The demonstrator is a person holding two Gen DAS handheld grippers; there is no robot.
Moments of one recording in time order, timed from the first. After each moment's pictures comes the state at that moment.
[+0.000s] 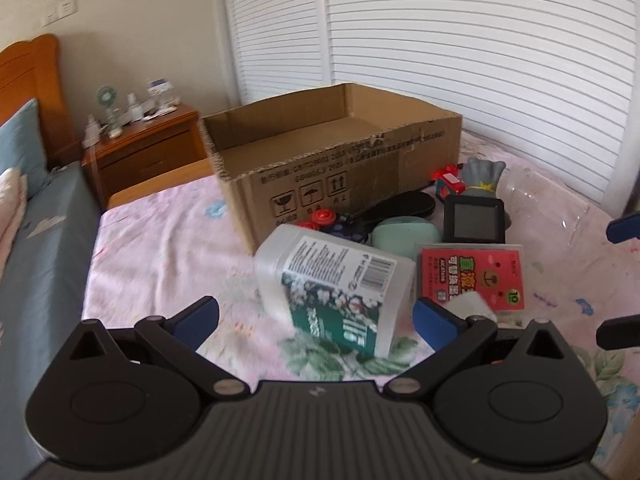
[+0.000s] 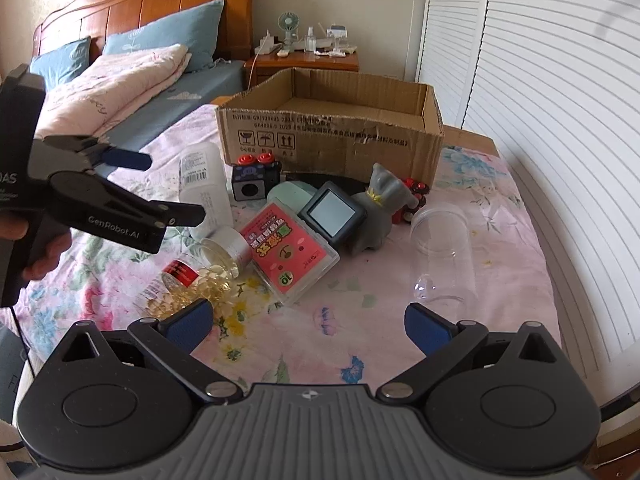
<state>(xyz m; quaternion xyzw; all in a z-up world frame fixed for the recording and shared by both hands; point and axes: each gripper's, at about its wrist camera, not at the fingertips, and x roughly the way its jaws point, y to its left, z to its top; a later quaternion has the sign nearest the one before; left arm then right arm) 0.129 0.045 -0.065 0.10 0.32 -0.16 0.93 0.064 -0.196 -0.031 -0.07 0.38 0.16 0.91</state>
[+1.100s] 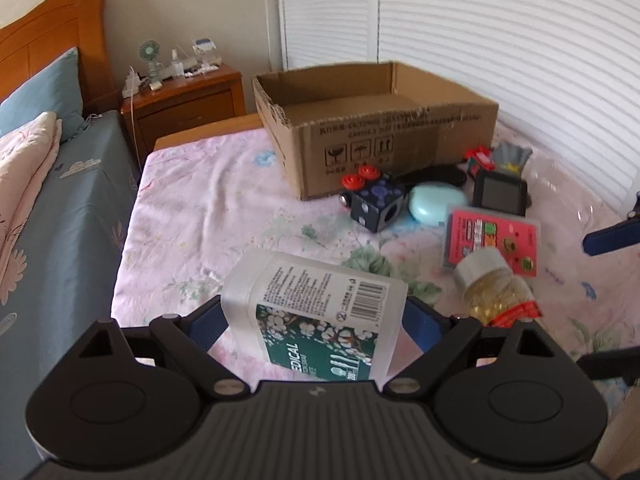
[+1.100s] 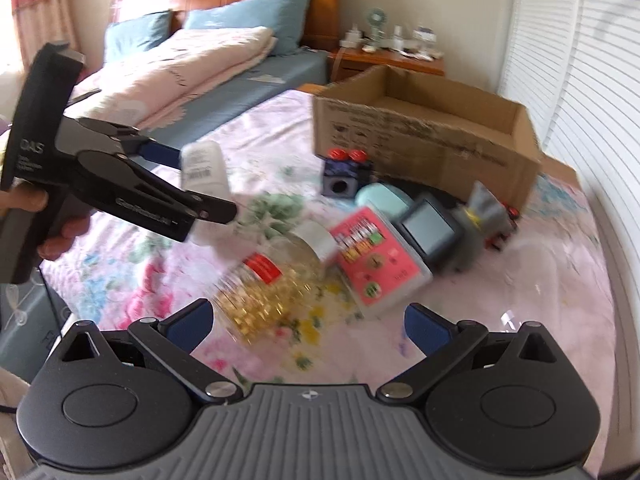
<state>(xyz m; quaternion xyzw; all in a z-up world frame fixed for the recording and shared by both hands) 0.098 0.076 -0.064 0.05 0.36 -0.09 0.93 0.068 -0.163 -0.032 -0.11 0.37 0.29 0.87</state>
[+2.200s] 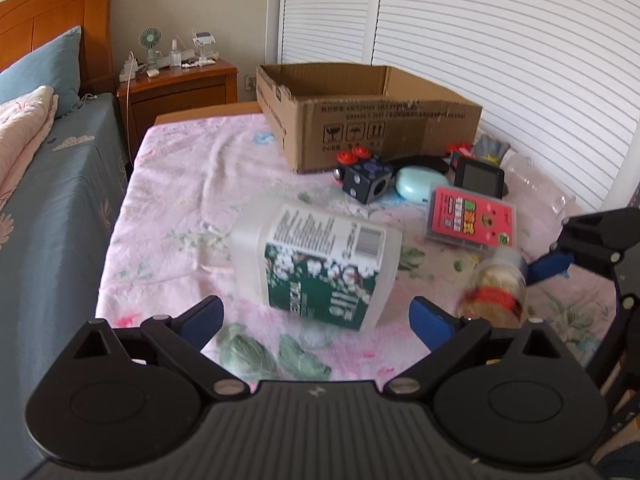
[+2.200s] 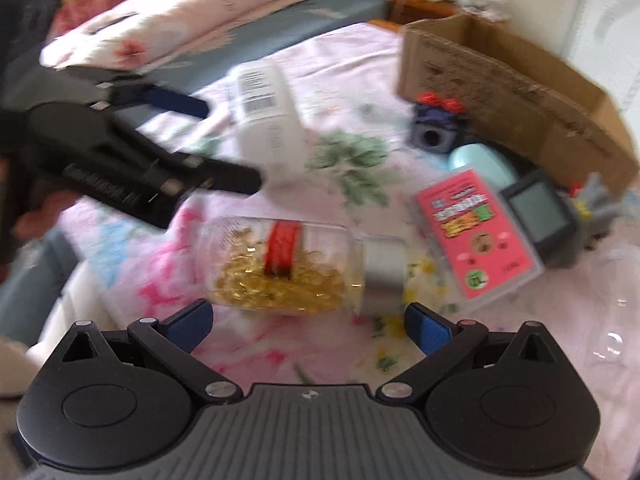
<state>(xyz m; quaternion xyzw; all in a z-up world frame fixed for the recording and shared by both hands) 0.064 0.096 -0.079 0.01 0.37 -0.12 0.92 0.069 -0.106 -0.072 -0.18 0.45 0.30 0.82</state>
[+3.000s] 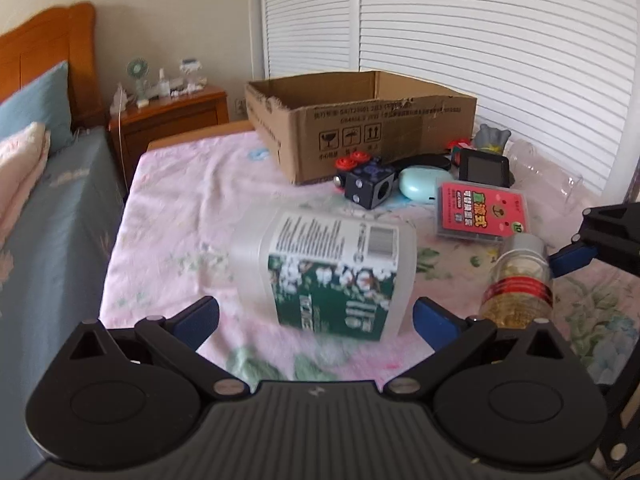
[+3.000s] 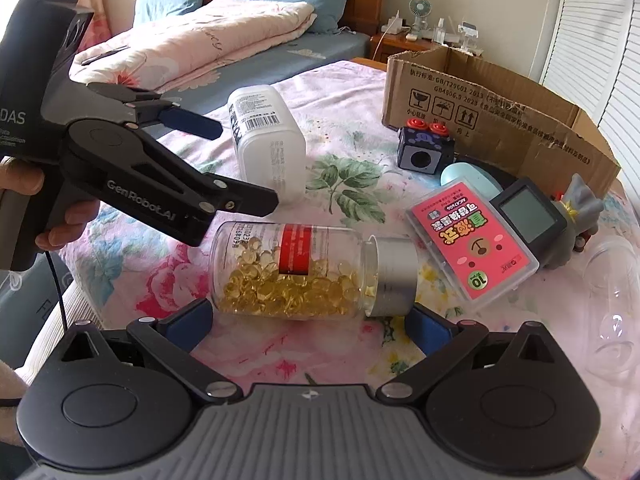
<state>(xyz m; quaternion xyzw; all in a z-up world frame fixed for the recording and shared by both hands) 0.072 0.092 -0.089 0.06 0.32 -0.13 0.94 0.050 -0.113 -0.076 -0.15 0.39 0.30 0.86</state>
